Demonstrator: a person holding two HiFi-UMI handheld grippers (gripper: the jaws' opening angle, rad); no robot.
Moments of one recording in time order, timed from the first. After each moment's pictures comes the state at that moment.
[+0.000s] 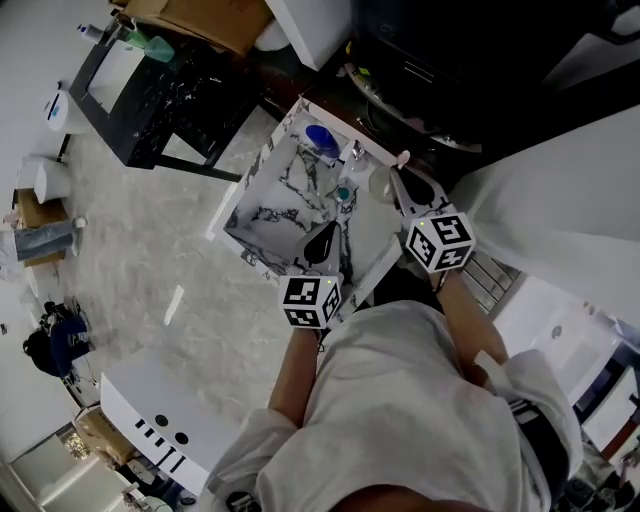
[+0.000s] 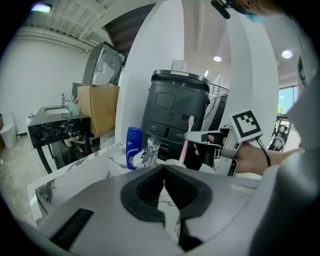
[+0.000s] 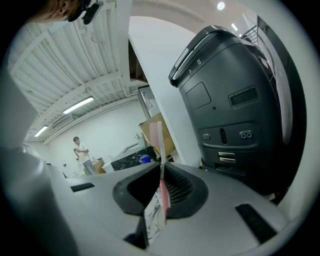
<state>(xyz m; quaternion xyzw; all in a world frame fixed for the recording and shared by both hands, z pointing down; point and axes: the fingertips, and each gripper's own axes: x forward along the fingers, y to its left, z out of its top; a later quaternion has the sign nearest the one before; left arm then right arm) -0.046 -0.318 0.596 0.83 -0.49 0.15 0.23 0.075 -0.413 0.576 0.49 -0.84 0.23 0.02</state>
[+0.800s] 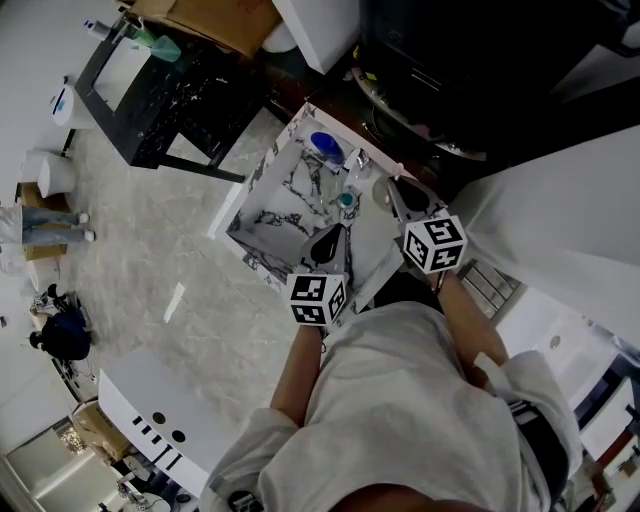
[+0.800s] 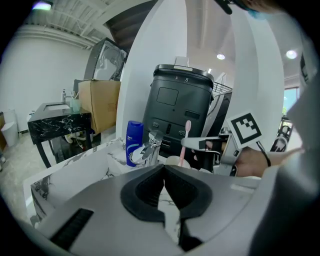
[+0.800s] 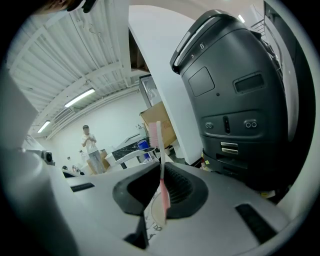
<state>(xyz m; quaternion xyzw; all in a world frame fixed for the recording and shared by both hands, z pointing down) -0.042 -0.328 0.614 0.82 -0.49 0.16 0.25 0.063 -0.416 0.616 0.47 -0.85 0.25 0.07</state>
